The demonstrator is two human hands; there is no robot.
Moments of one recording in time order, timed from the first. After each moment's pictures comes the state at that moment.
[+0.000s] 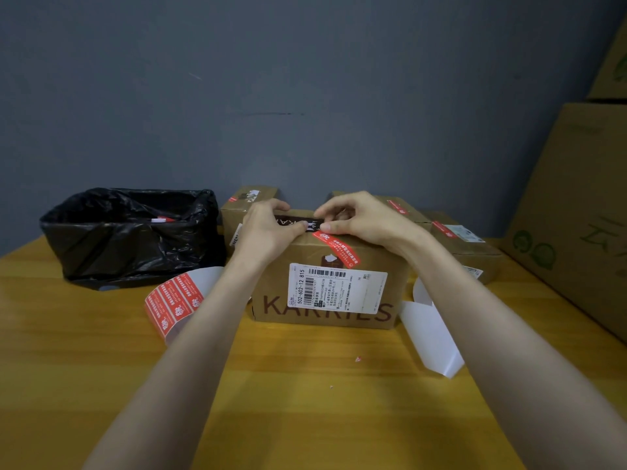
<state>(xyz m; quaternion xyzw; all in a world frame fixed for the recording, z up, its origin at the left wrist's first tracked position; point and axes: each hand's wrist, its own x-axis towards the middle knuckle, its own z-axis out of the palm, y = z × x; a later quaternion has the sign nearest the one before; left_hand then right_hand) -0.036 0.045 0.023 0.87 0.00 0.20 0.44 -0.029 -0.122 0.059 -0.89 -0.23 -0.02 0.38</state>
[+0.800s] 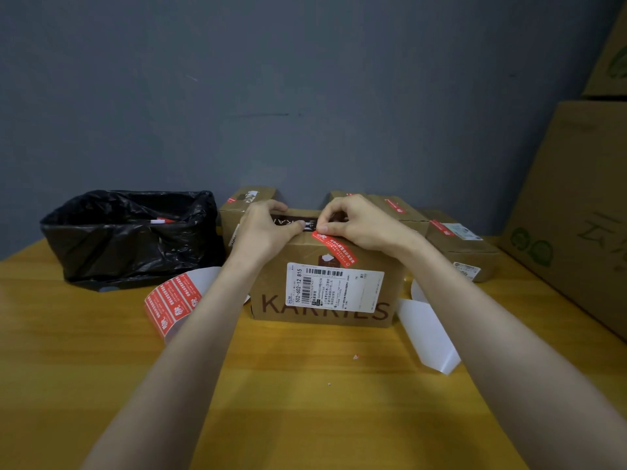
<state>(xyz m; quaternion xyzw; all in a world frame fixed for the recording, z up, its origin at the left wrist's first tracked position) -0.037 0.046 0.023 0.88 0.01 0.20 0.44 -0.030 -0.122 0.053 -0.90 -0.27 -0.05 0.33</state>
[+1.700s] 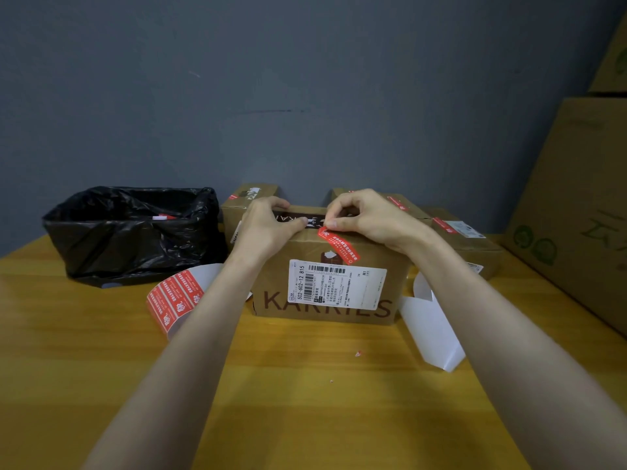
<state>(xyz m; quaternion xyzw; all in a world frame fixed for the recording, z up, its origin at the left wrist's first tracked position) -0.034 0.047 0.022 0.88 0.00 0.21 0.44 -0.032 -0.130 0.055 -0.87 -0.26 -0.02 0.41</state>
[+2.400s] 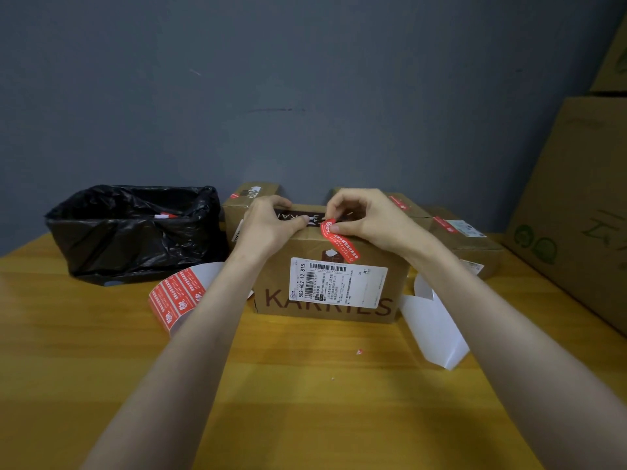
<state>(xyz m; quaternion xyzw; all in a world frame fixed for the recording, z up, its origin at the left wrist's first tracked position) -0.031 0.049 0.021 0.88 0.00 0.20 0.44 -0.041 -0.132 0.050 -0.87 -0.30 -0.10 0.38</state>
